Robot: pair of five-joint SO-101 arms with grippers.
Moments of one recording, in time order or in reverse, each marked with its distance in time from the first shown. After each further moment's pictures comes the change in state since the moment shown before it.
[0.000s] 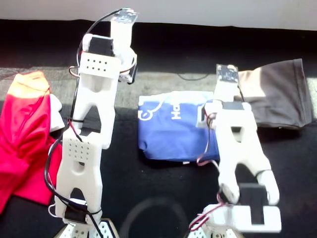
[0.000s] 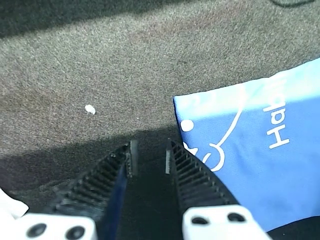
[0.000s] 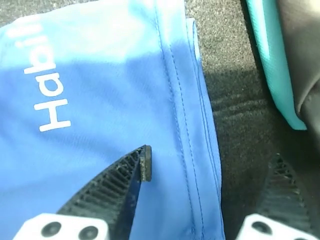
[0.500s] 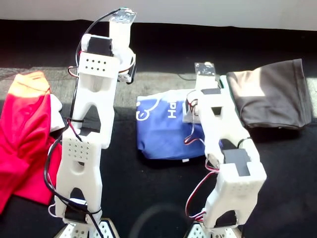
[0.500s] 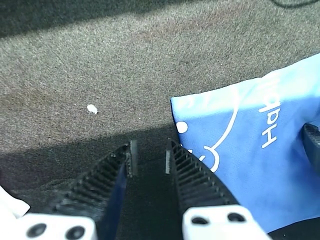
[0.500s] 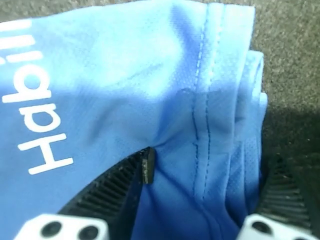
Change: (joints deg) left arm -0.5 0.0 0.0 0.0 0.0; right arm -5.7 25.3 -17.8 0.3 0.0
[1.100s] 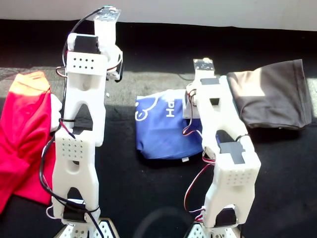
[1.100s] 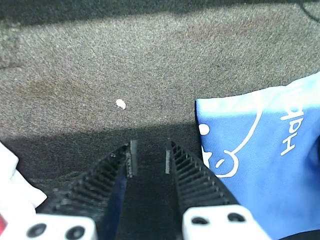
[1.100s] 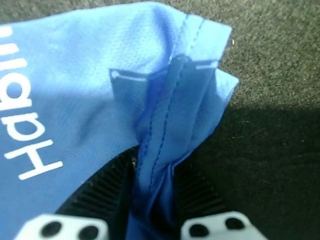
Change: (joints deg) left arm -4.7 0.0 0.0 0.2 0.0; right arm -1.1 3.7 -12.5 12.8 0.0
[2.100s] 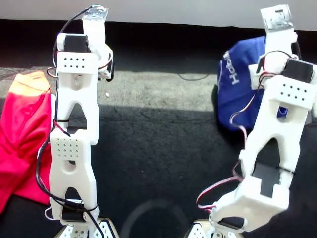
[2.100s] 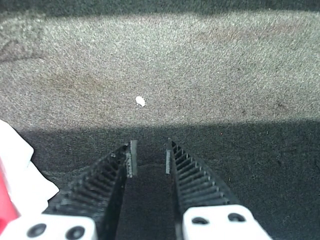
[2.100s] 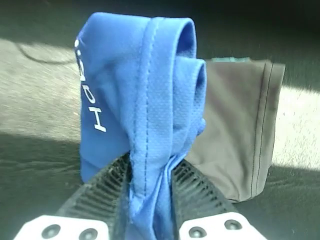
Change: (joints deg) left arm -3.2 0.0 0.0 0.4 0.0; right arm 25.7 -15.3 -24.2 12.1 32.4
